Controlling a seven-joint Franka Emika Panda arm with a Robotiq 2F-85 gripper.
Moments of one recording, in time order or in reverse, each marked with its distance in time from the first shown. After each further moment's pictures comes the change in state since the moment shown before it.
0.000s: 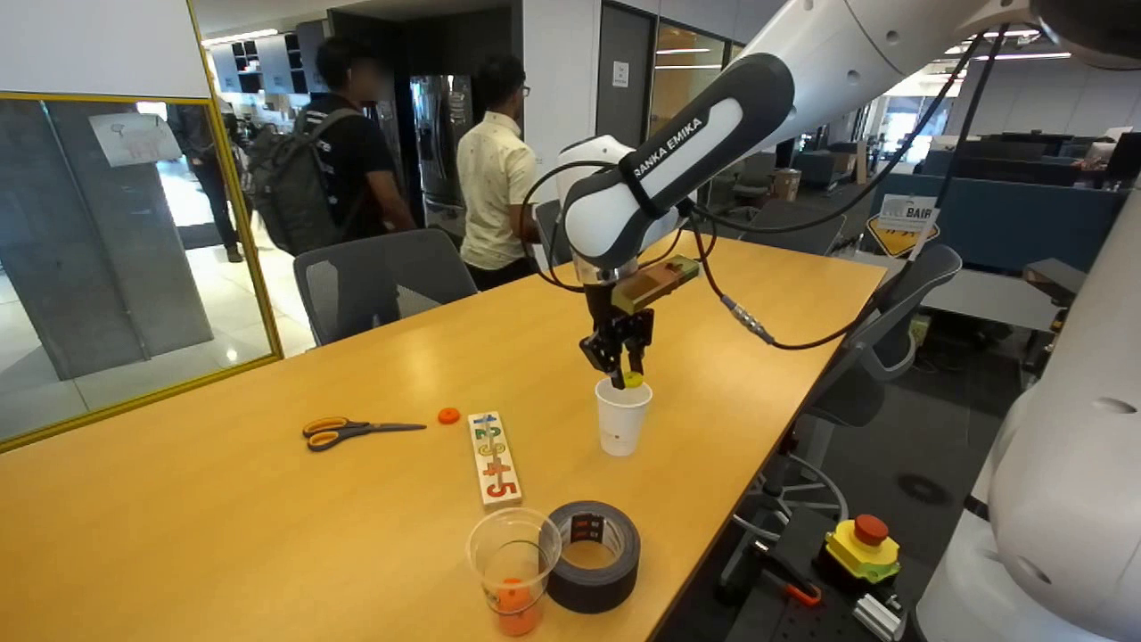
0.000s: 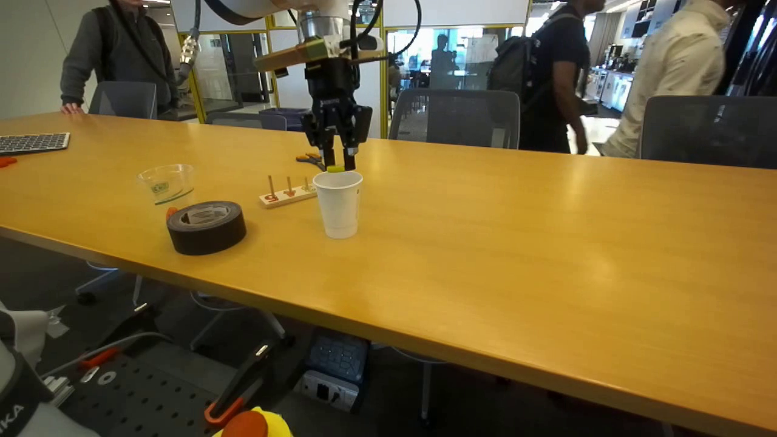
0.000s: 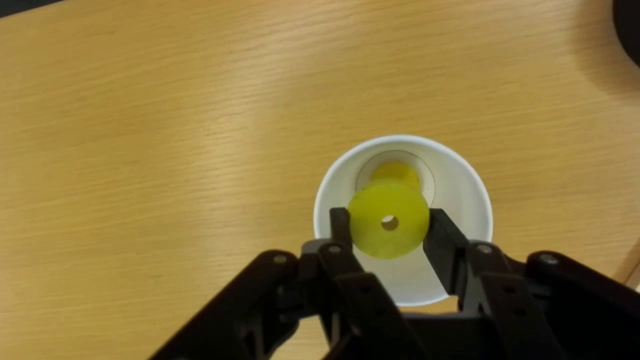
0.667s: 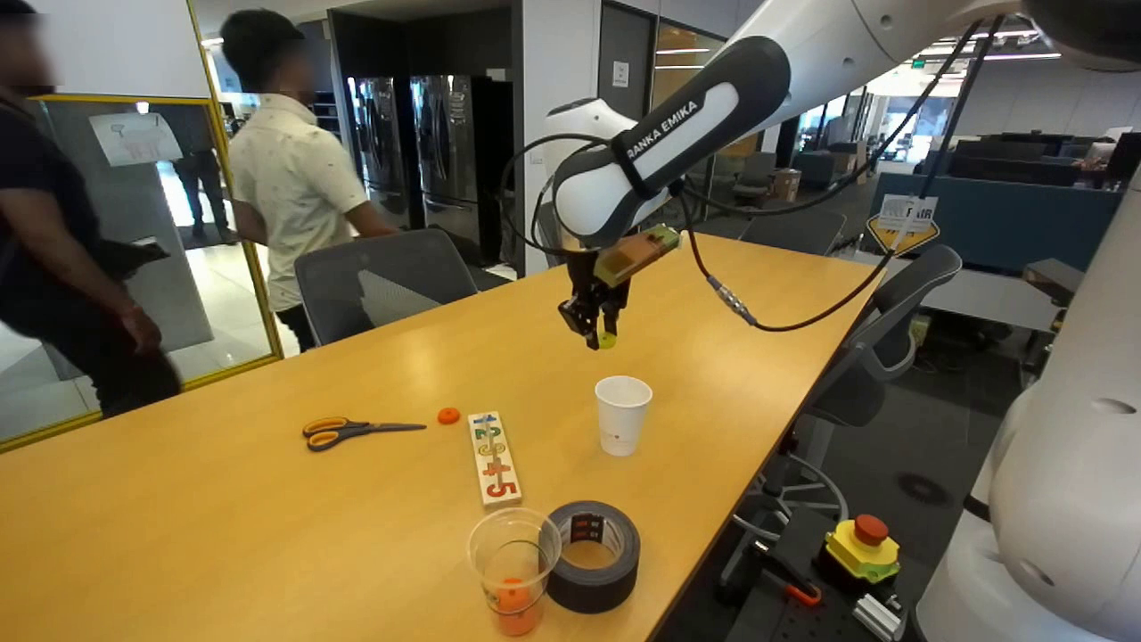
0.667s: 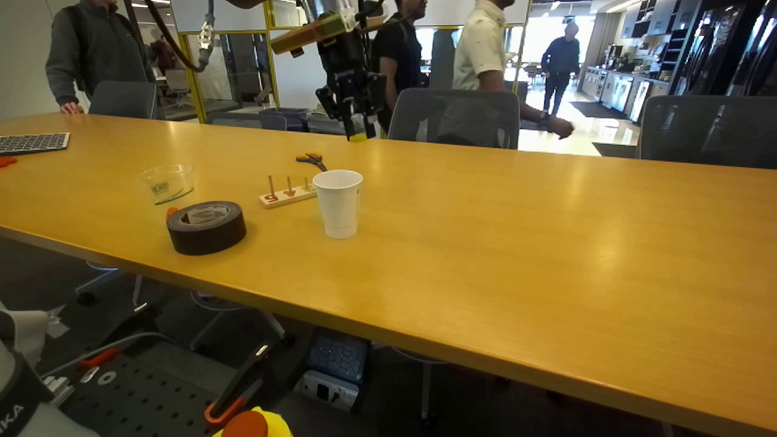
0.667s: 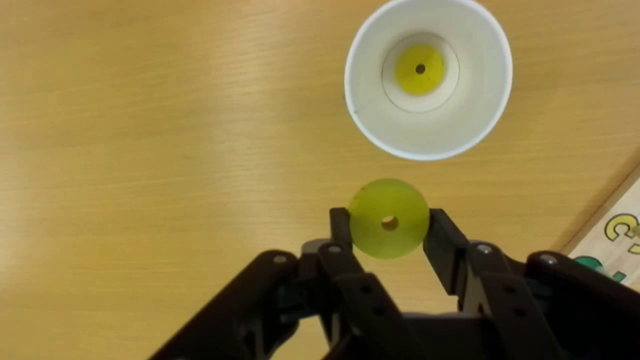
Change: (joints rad) arm 0.010 0.008 0.000 0.093 -0.082 0.073 0.009
